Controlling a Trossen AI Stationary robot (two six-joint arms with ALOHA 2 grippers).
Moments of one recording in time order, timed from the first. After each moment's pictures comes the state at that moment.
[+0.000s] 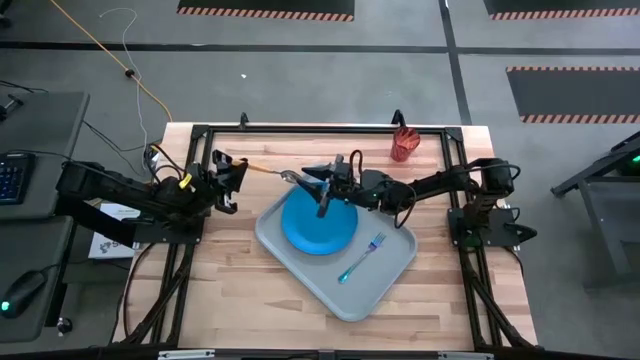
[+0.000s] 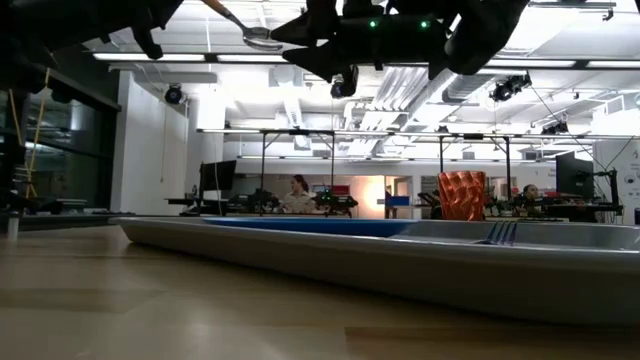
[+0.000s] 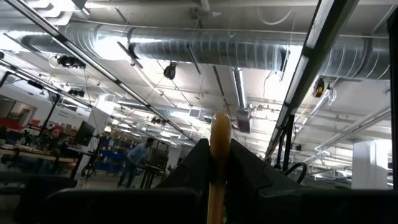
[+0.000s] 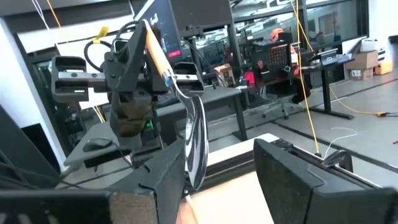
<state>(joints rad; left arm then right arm) -0.06 0.93 0.13 1.52 -0.40 0.00 -0.03 1.79 0.96 0.99 0.24 0.19</state>
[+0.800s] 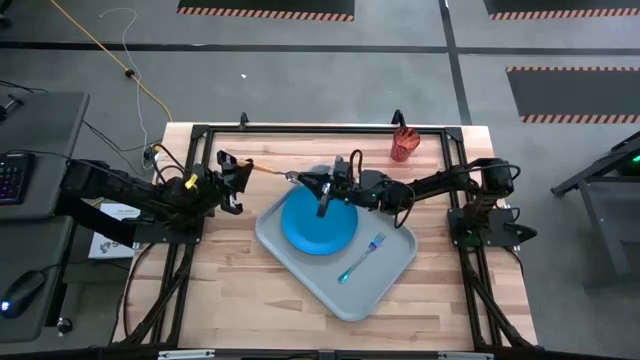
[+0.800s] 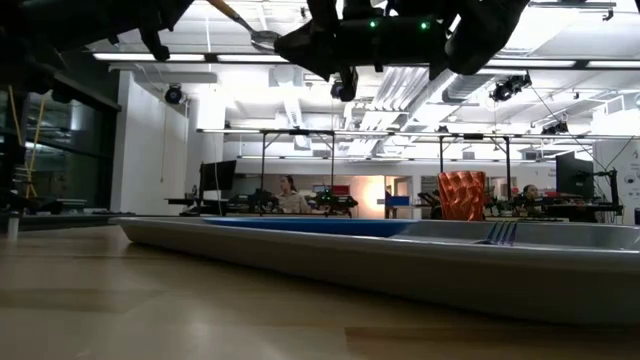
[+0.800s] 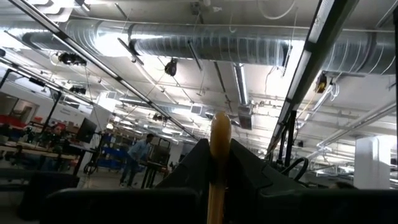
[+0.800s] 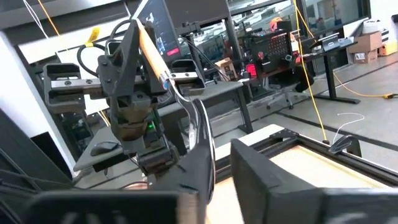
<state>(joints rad) -0.06 1.02 0.15 1.57 -0.41 0.00 -0.03 1.79 0.96 0.97 0.24 0.27</state>
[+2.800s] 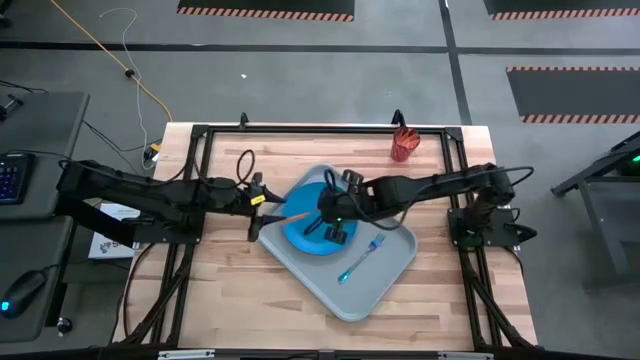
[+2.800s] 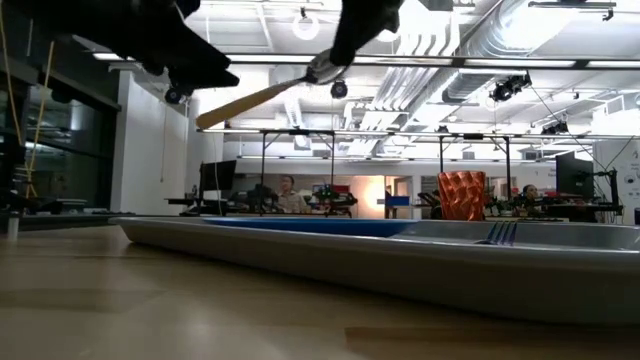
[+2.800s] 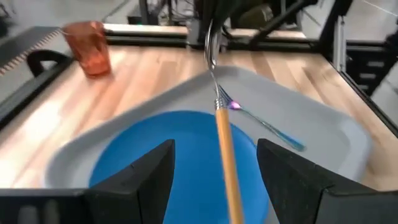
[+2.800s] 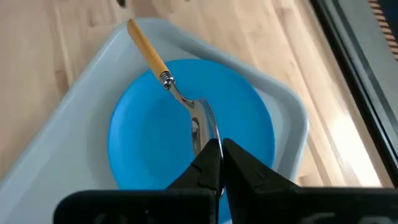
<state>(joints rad) -0.06 0.94 0.48 0.12 -0.08 -0.05 0.16 1.82 1.76 -0.97 0.39 0.28</state>
